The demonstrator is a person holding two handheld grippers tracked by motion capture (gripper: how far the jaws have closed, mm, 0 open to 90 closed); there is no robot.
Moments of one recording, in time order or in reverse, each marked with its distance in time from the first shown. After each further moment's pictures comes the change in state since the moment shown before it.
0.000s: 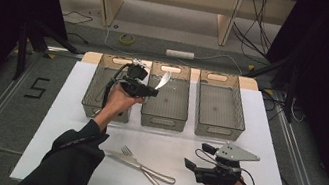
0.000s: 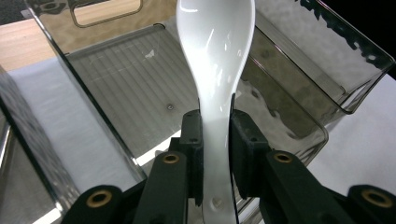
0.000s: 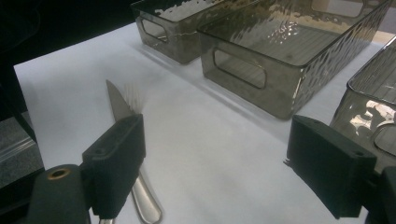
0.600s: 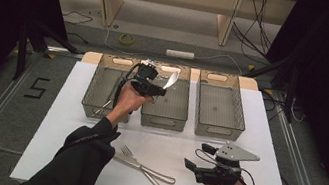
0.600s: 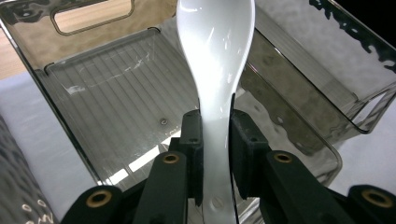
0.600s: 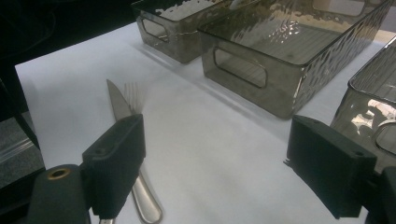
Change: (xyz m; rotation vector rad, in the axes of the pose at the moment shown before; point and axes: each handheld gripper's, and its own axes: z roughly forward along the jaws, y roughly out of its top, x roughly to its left) left arm -0.009 0.012 0.028 0.025 0.020 0.007; right arm -0.001 0.000 0.000 0.000 0.006 0.002
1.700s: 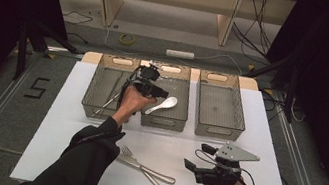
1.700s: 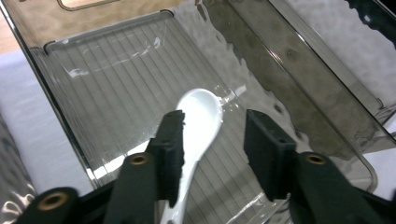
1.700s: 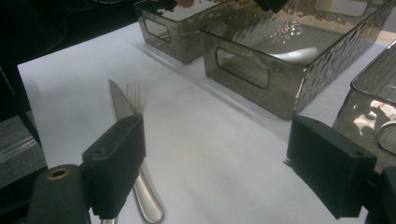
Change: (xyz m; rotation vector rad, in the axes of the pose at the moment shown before) left arm 0.006 -0.001 0.013 0.032 0.026 -0.061; right arm 0.001 0.000 0.000 -0.001 0.005 -0.001
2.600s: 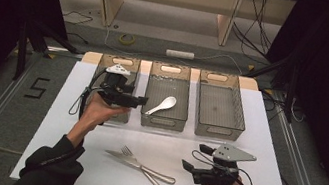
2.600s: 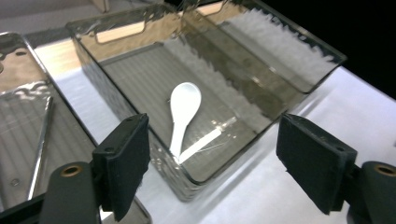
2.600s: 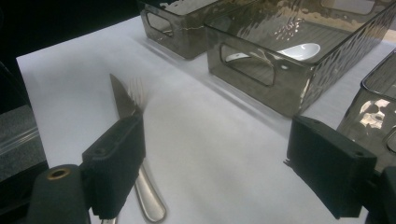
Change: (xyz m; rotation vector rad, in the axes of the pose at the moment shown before) left arm 0.002 -0.060 -0.110 -0.191 -0.090 0.106; right arm 0.004 0.001 0.004 0.021 0.003 -0.022
